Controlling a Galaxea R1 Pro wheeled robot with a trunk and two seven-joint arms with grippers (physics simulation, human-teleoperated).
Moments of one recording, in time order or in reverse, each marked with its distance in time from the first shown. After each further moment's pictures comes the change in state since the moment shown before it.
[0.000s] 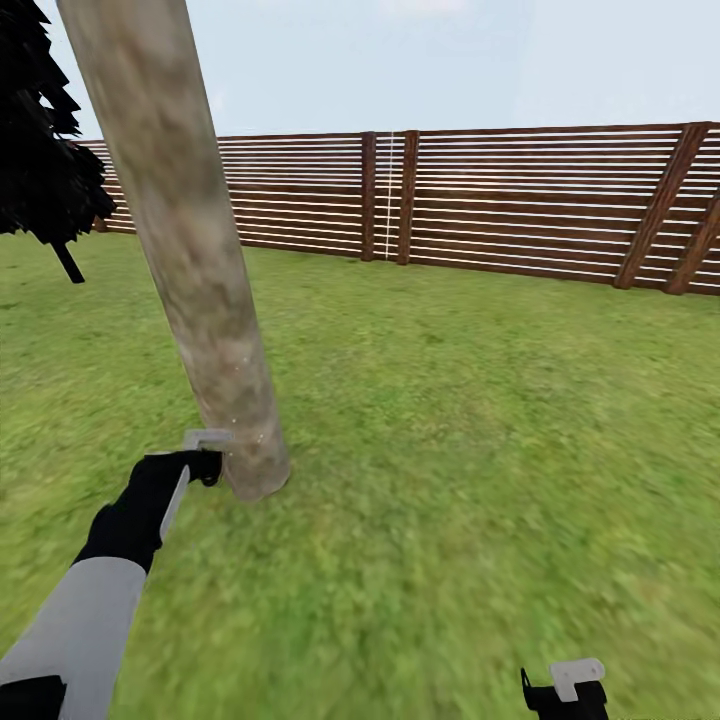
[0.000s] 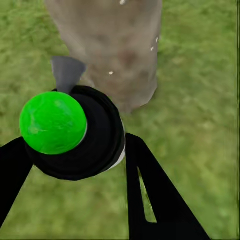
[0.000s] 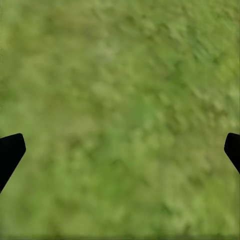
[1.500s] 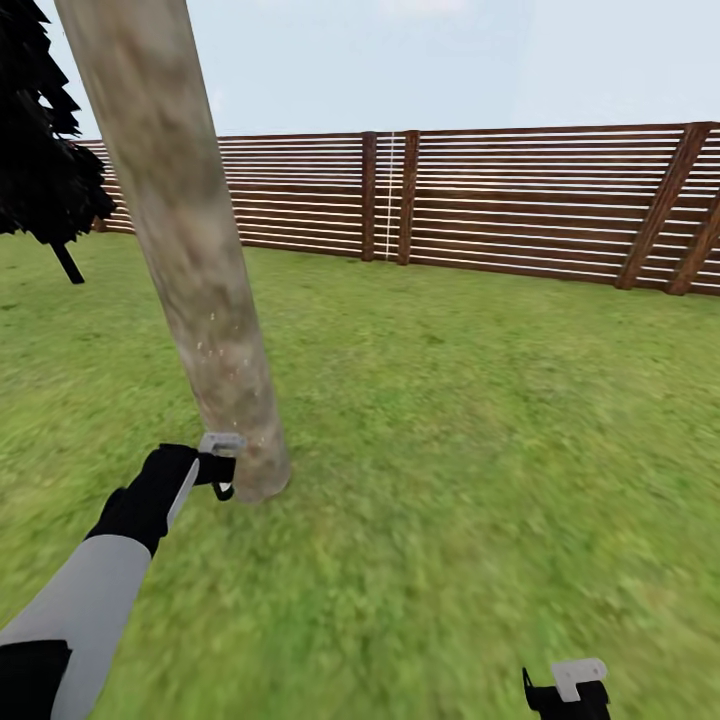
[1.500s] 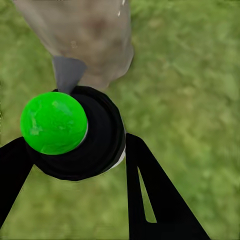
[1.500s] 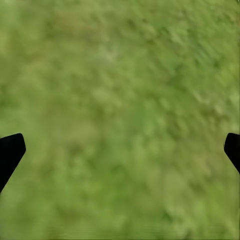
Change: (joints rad) left arm -0.078 0.026 -0.105 0.136 0.024 0.092 -0.096; right arm 0.000 -0.005 0.000 0.000 0.000 0.000 0.001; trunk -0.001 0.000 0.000
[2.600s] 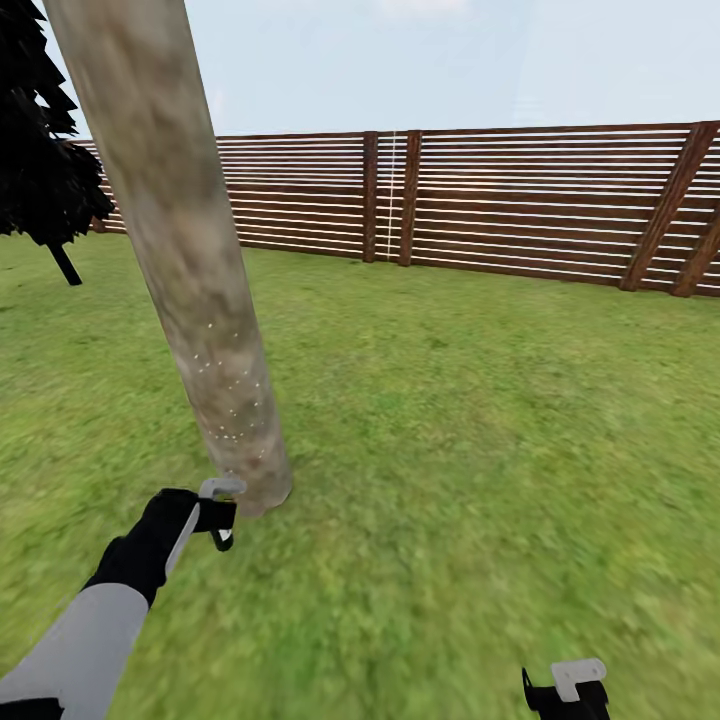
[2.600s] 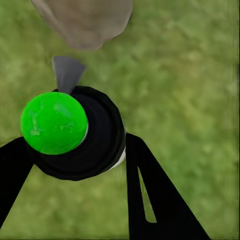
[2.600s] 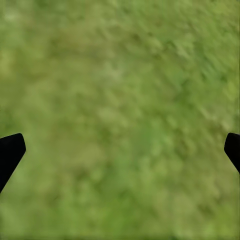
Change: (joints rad) left arm 0.141 -0.021 0.039 0.005 0.013 -0.009 0.007; right arm 0.000 0.002 0.000 0.000 0.000 0.000 0.000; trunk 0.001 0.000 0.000
